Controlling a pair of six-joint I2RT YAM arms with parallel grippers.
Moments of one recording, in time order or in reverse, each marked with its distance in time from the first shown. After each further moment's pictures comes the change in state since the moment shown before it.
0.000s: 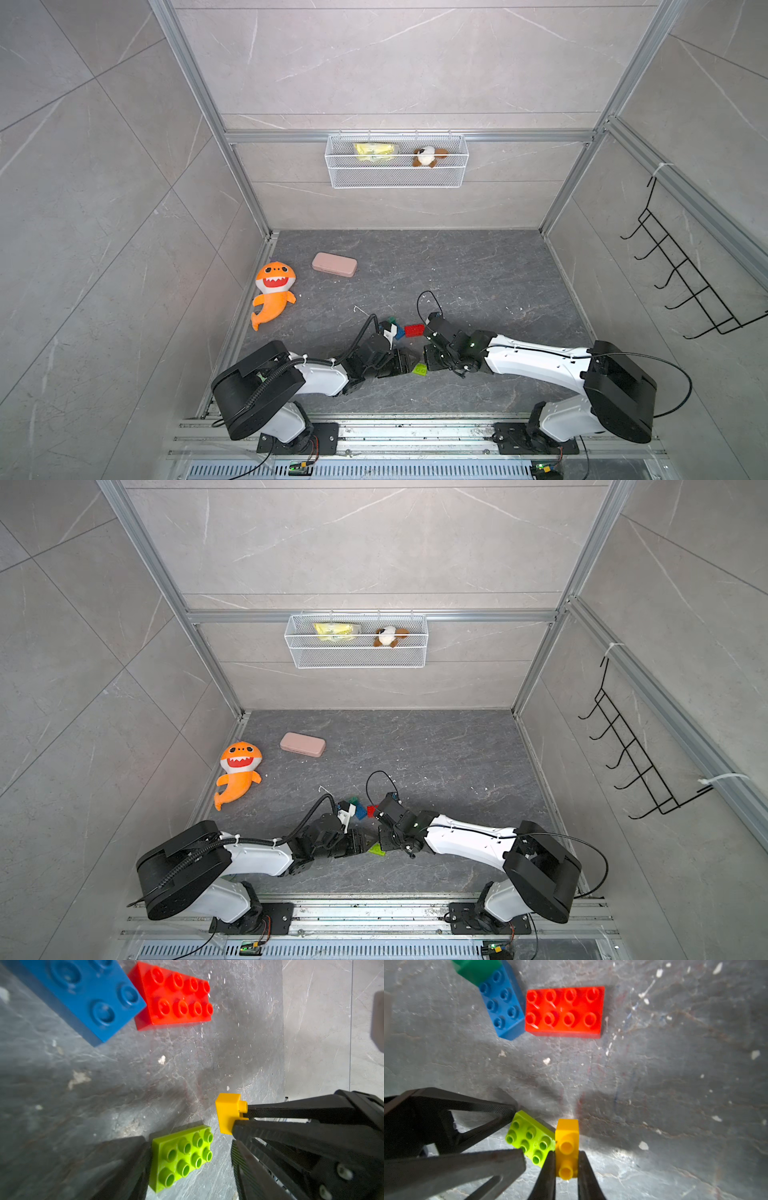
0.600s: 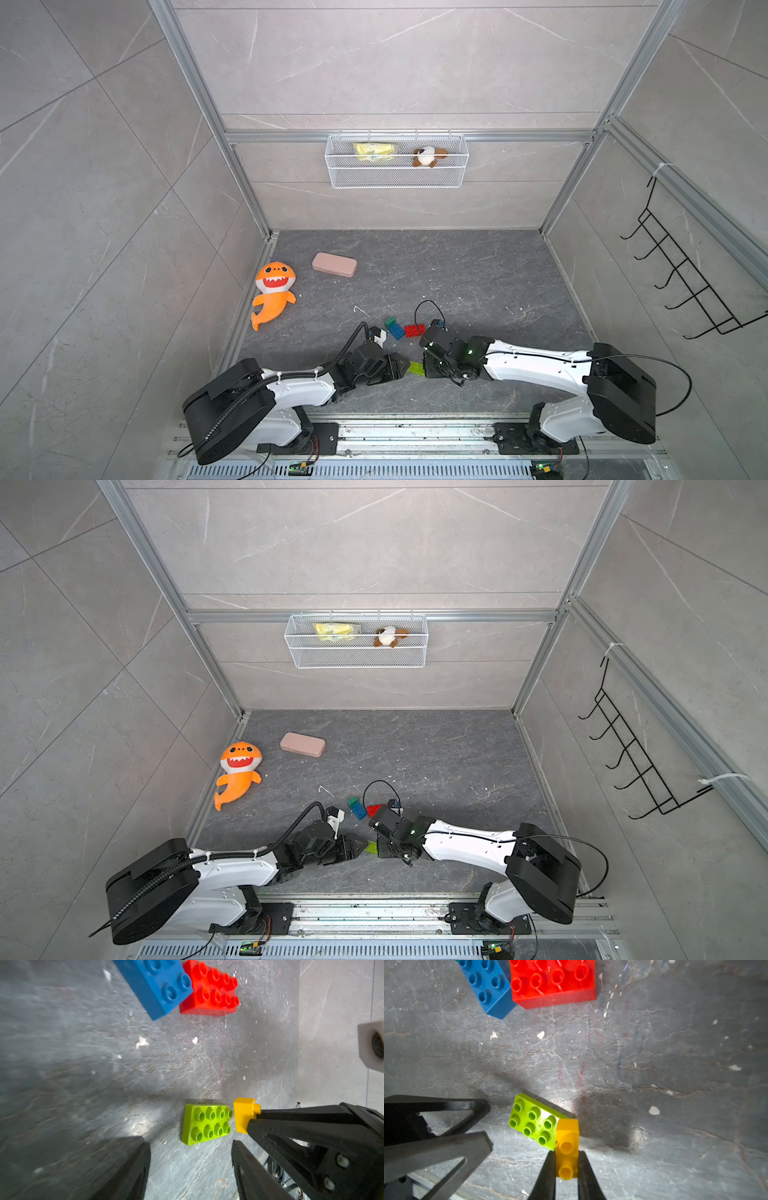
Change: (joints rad) left arm -0.011 -0.202 -0.072 -0.192 -0.090 -0.014; right arm 0.082 -0.008 -0.002 -0.043 0.030 0.183
